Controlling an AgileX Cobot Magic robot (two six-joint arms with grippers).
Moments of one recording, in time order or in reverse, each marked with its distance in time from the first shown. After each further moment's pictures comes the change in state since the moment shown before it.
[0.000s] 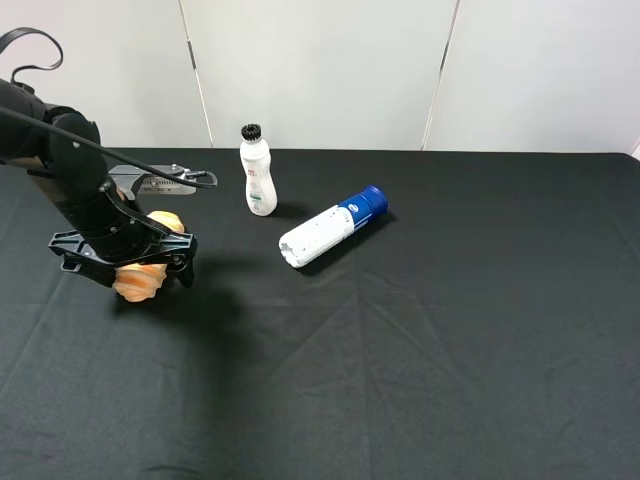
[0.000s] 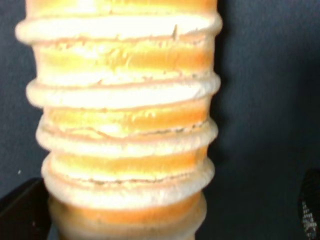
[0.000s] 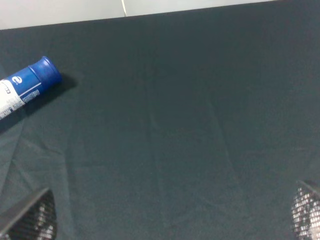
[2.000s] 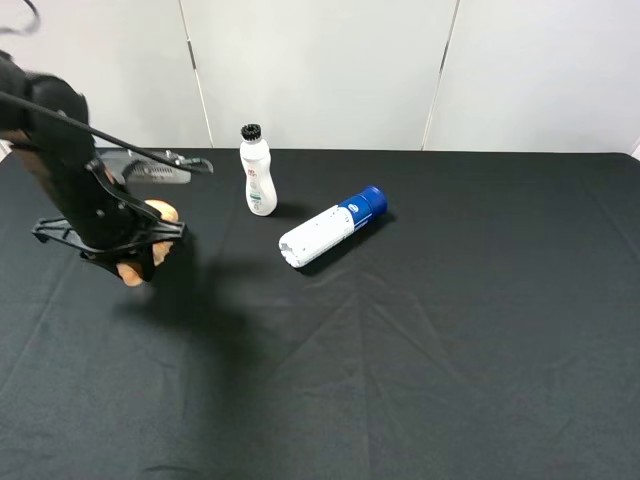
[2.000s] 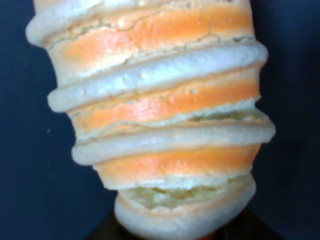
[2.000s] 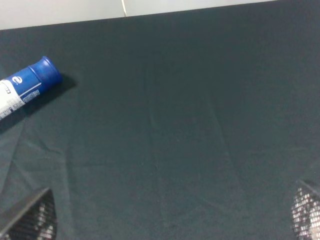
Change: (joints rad) left arm 0.000 -0.077 -0.040 0.009 0.163 0.006; right arm 0.000 0.000 0.000 0.001 0.000 0.000
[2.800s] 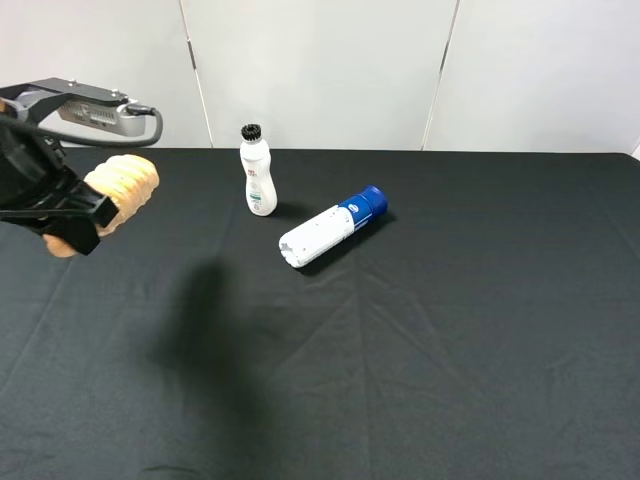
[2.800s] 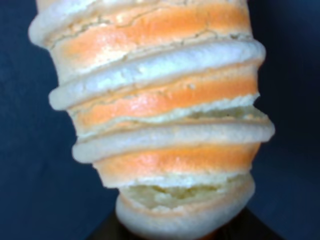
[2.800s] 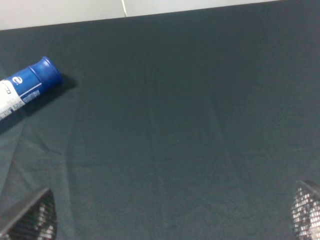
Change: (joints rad) left arm 0.000 -0.375 -0.001 0.001 0.304 0.311; right arm 0.000 0.000 0.000 0.000 0.000 0.000
